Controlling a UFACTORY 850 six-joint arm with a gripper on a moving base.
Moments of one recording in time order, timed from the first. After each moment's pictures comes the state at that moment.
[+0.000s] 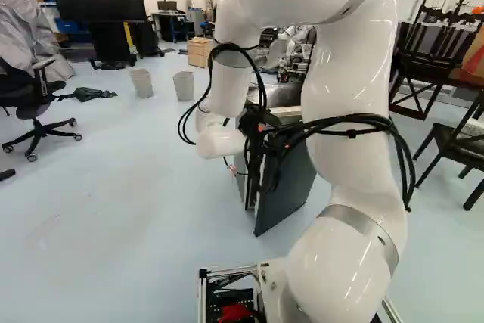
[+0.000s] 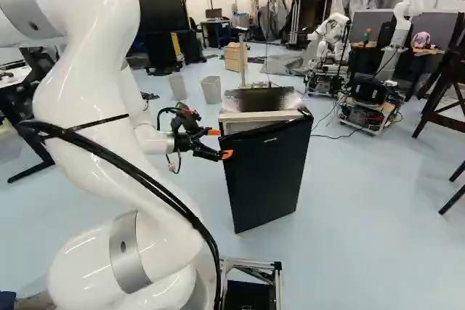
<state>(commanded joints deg) 31.9 -21.6 -31.3 90.4 66.7 -6.0</state>
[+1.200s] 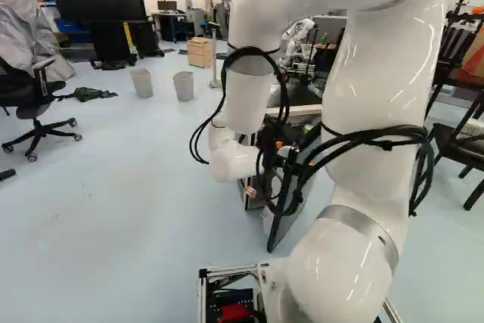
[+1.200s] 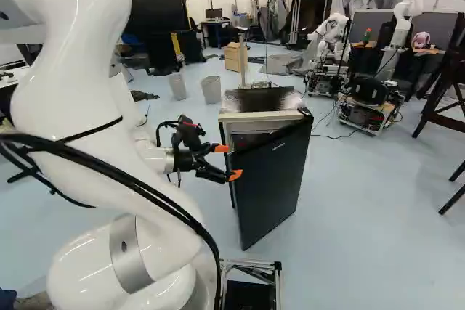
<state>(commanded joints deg) 33.8 -13.7 -17.5 95.9 68.0 -6.0</state>
